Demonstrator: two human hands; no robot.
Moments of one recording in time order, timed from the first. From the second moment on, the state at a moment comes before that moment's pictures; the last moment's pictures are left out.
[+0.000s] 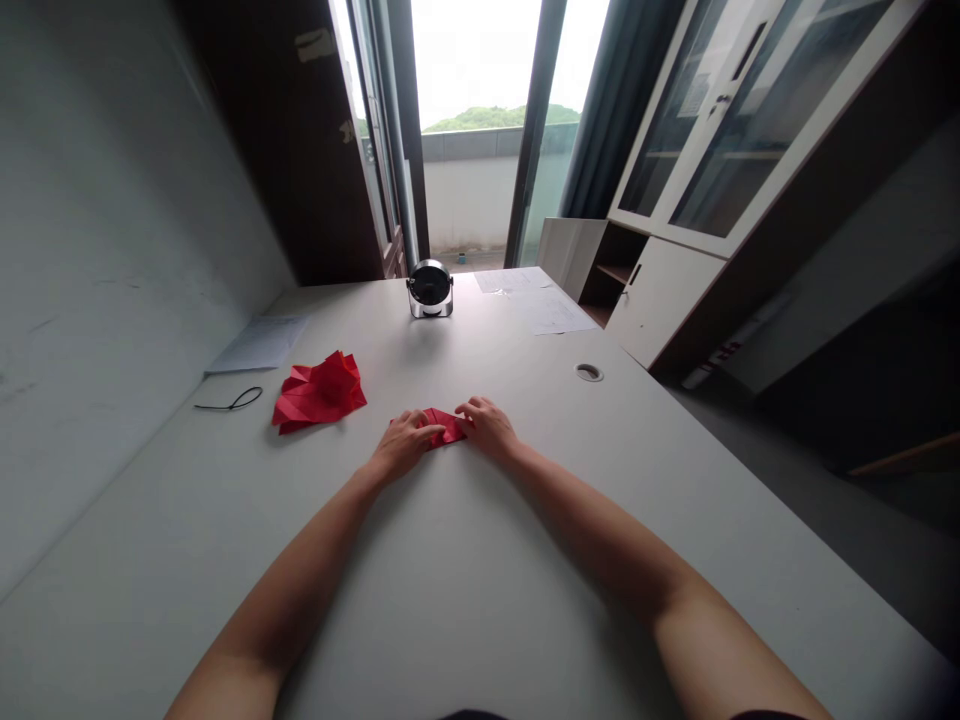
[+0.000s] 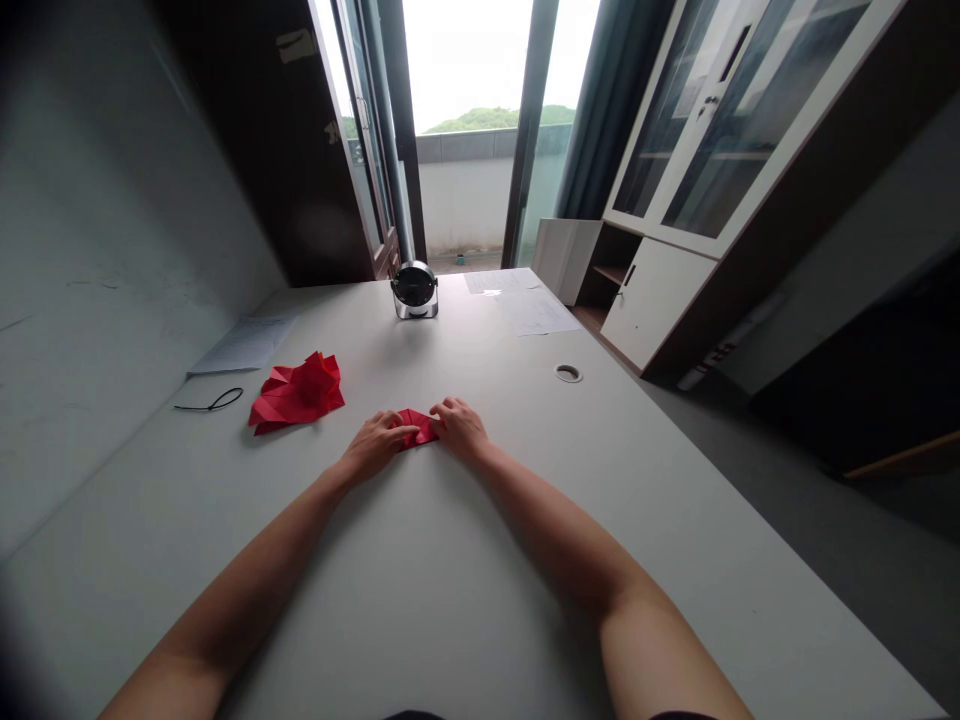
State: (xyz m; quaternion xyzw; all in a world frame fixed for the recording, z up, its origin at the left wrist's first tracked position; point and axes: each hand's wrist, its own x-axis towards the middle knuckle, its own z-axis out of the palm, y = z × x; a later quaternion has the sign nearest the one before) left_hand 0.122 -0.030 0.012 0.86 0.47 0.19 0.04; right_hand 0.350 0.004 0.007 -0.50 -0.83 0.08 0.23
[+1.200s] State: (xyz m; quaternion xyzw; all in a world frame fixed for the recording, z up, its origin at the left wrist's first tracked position) left_hand 0.125 -0.035 0.022 0.80 0.53 0.29 0.00; right_hand 0.334 -0.013 0.017 -0.44 -0.85 0.16 0.25
